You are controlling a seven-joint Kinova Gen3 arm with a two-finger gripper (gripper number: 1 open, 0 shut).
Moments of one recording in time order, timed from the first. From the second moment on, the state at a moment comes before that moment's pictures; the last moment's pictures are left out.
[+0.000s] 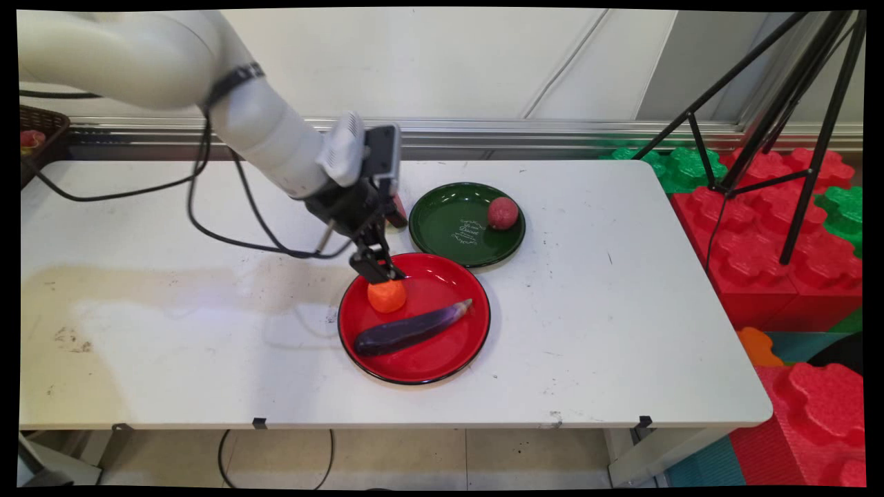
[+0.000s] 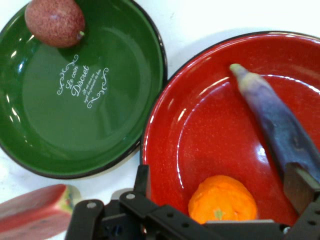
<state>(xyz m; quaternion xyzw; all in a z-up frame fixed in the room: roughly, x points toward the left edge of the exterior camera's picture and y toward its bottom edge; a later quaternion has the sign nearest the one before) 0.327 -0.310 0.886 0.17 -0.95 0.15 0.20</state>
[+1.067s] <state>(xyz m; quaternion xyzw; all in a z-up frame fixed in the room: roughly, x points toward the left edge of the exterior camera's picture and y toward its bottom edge) 0.366 -0.241 0.963 0.25 -0.93 0.13 0.22</state>
